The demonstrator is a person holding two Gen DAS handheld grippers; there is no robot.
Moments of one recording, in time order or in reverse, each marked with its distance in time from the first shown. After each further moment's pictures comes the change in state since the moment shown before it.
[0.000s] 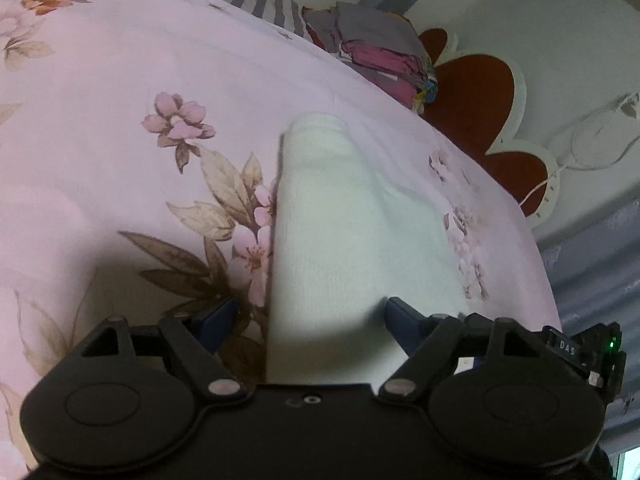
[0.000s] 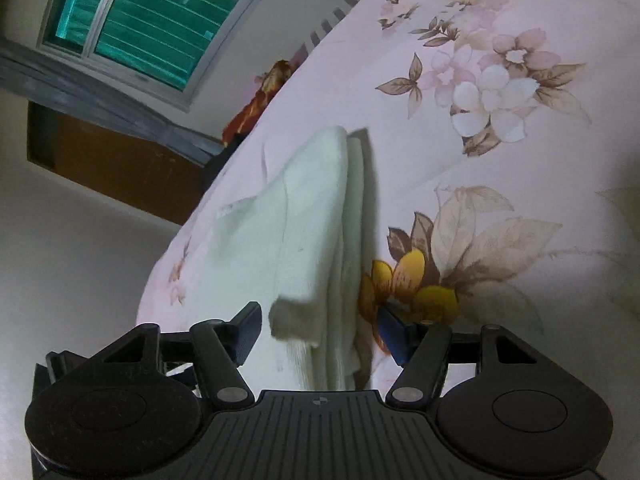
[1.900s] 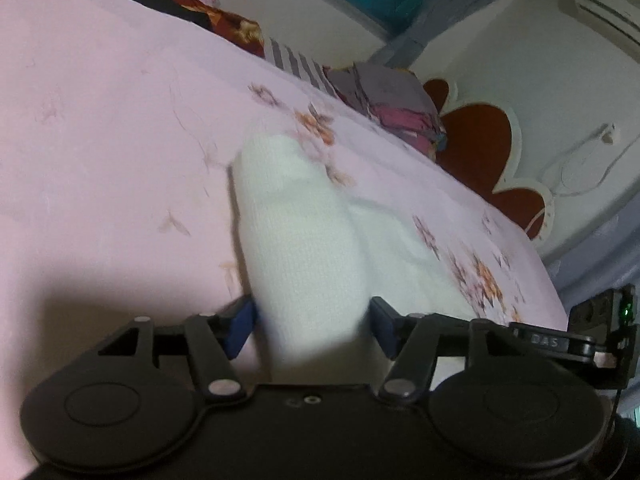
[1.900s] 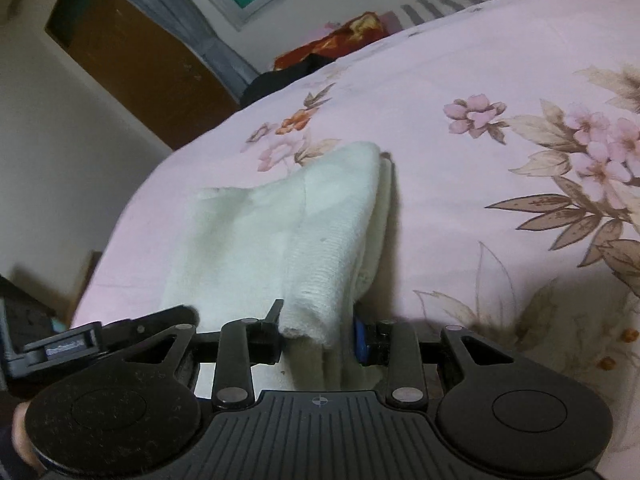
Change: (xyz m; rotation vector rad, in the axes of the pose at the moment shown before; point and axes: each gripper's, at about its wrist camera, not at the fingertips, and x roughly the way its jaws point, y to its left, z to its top) left arm -0.178 0.248 0.035 0.055 -0.146 -0.041; right arm 0.240 0.247 -0.187 -0.299 0.038 -0.121
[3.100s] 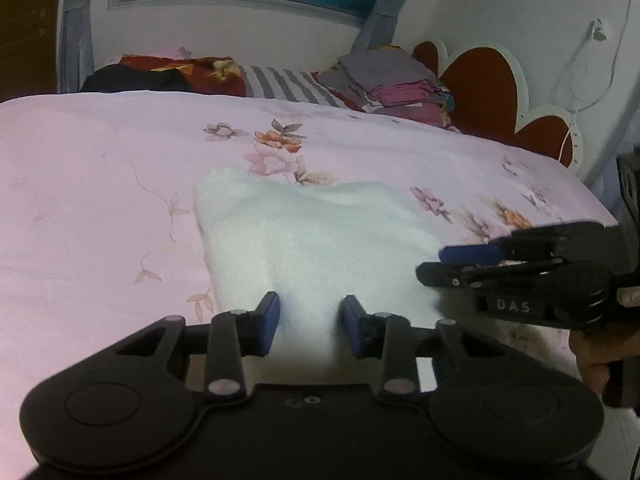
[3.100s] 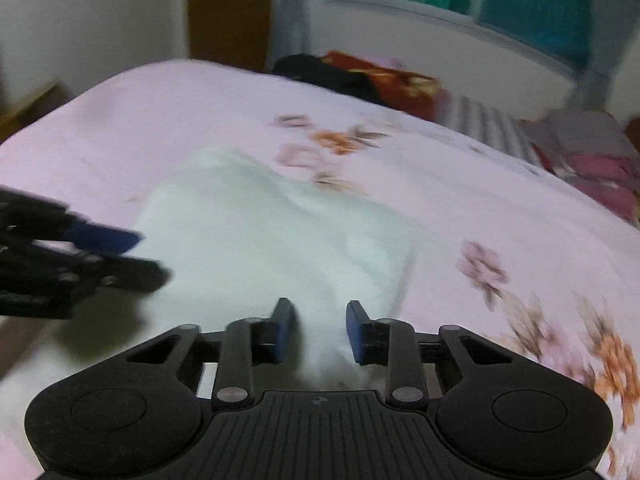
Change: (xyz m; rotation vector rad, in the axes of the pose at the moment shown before) left arm -0.010 -0.081 -0.029 0.329 -0.023 0.195; right arm 0.038 0.063 0.013 -0.620 -0.009 -0.335
